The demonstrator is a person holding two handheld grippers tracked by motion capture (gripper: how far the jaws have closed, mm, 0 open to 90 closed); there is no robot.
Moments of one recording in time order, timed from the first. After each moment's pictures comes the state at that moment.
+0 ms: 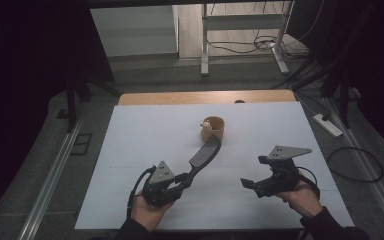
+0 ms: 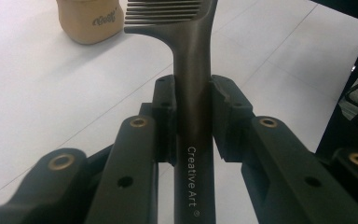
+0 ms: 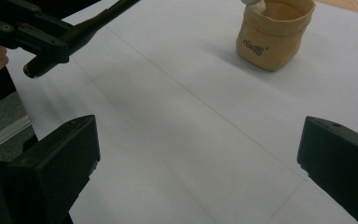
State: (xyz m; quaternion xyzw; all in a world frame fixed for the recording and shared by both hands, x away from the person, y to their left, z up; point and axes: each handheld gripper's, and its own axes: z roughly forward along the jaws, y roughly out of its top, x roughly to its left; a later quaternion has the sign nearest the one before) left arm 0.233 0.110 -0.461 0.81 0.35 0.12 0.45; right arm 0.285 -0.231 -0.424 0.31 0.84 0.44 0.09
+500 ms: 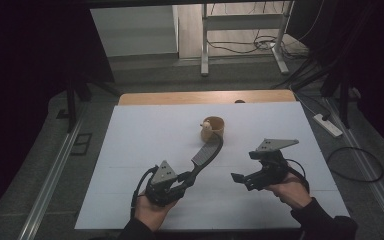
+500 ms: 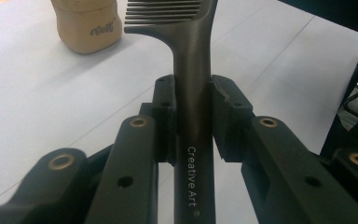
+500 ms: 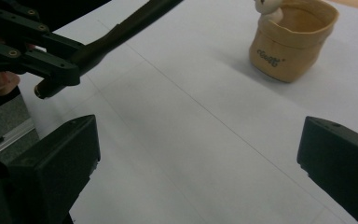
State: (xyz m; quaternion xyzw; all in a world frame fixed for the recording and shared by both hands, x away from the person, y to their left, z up) left arm 0.234 0.104 -0.463 0.80 0.35 0.12 0.46; right arm 0.299 -0.206 -0.417 0.31 0.84 0.43 0.07
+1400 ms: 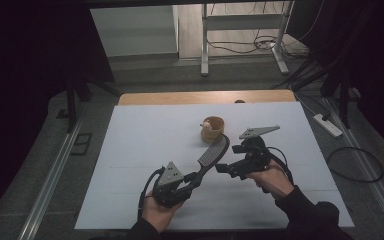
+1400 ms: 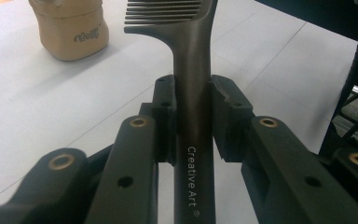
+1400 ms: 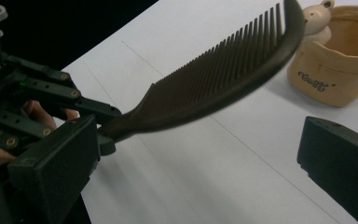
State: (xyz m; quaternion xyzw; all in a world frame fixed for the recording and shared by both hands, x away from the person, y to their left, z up) left arm 0.235 0.089 -0.469 0.80 0.35 0.12 0.47; right arm 0.325 -0.167 -0.410 0.33 0.83 0.44 0.01
